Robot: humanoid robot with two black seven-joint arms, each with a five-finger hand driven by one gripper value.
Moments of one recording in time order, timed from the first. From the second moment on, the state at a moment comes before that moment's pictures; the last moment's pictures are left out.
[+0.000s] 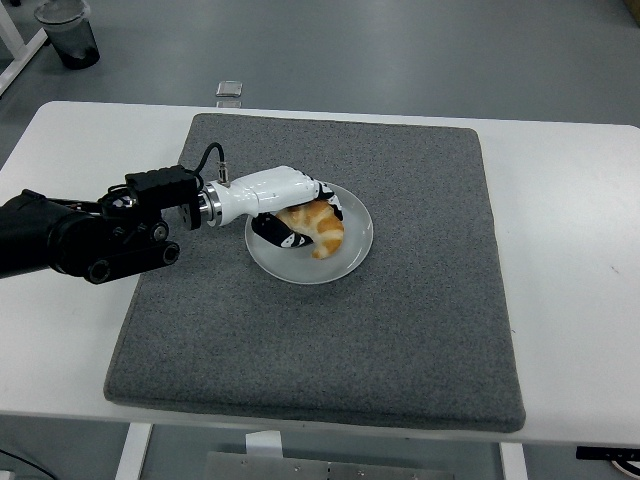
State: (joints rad) left arm -1.13 0.40 0.19 -0.98 1.23 0.30 -0.43; right arm 0.05 0.00 -0.14 0.16 0.04 0.04 -0.06
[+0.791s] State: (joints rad) left arm -1.13 0.40 0.15 -0.99 1.16 0.30 -0.44; right arm 0.05 0.00 -0.14 0.16 0.04 0.04 -0.06
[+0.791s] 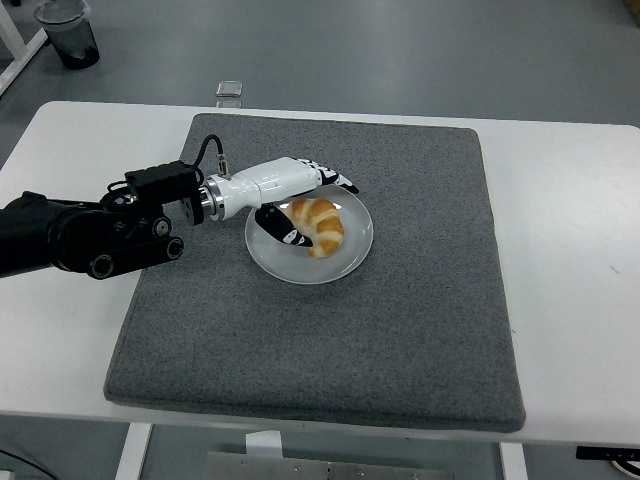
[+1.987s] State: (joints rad) left arm -0.94 0.29 -0.34 -0.91 0.44 0.26 -0.45; right arm 0.05 0.00 -0.14 0.16 0.04 0.04 -0.06
